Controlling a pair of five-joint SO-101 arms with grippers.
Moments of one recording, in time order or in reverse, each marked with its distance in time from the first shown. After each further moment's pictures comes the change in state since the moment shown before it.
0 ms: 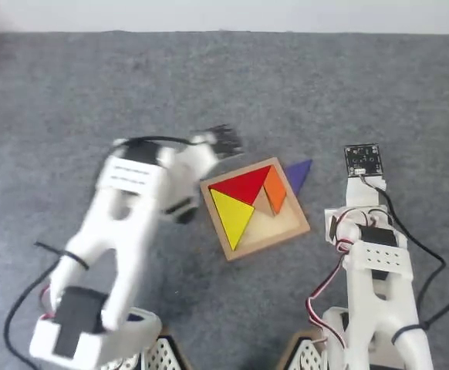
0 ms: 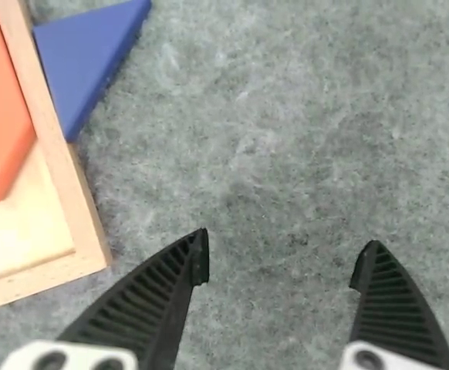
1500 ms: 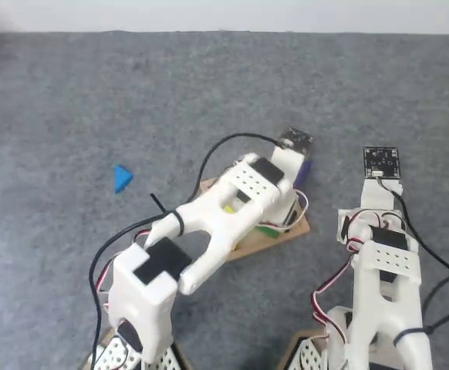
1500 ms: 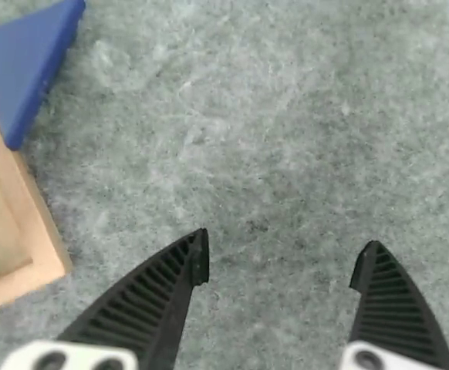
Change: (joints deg) left arm 27.7 32.4 -18.9 -10.5 57.8; right arm 5.7 0.0 0.0 0.0 -0.2
